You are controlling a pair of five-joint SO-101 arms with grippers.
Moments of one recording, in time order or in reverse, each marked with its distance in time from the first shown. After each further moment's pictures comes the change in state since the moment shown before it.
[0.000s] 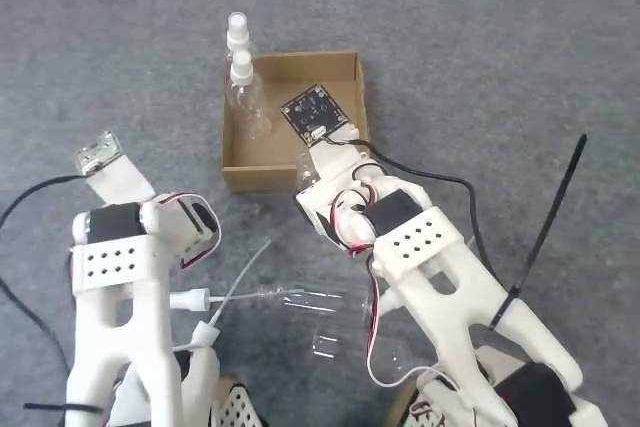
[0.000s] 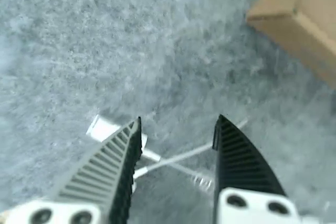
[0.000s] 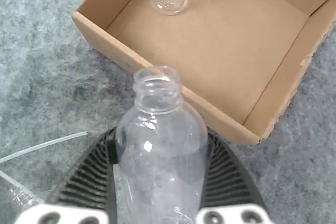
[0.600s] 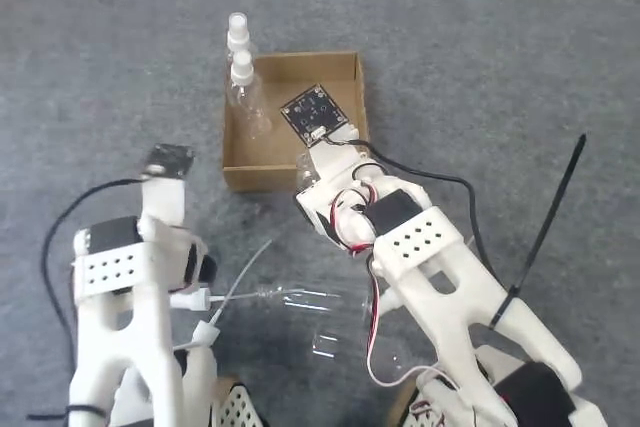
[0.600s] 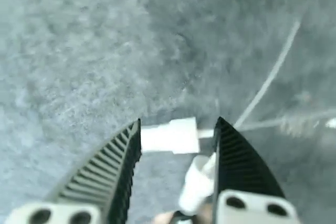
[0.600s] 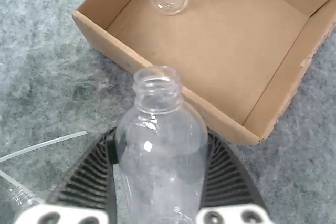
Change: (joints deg) left arm -4.4 0.0 8.8 -3.3 -47.9; right arm 0.0 0.0 0.0 0.0 0.4
